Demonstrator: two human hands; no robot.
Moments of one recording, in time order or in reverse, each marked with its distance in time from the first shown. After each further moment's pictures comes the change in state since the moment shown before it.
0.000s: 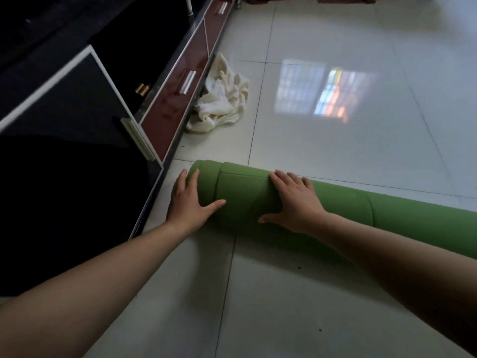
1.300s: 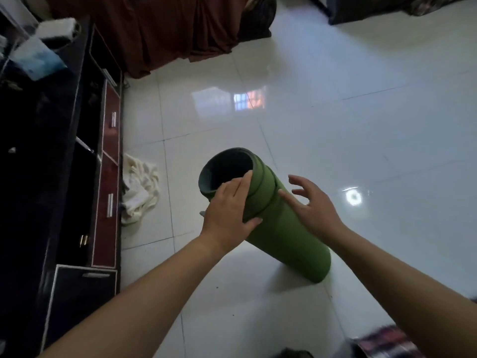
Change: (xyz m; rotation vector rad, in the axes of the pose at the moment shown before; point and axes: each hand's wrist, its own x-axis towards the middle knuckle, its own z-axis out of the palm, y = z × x) left_hand -0.103 0.533 -0.214 0.065 -0.223 0.764; right_hand -0.237 0.158 -0.446 0.874 0.437 0.636
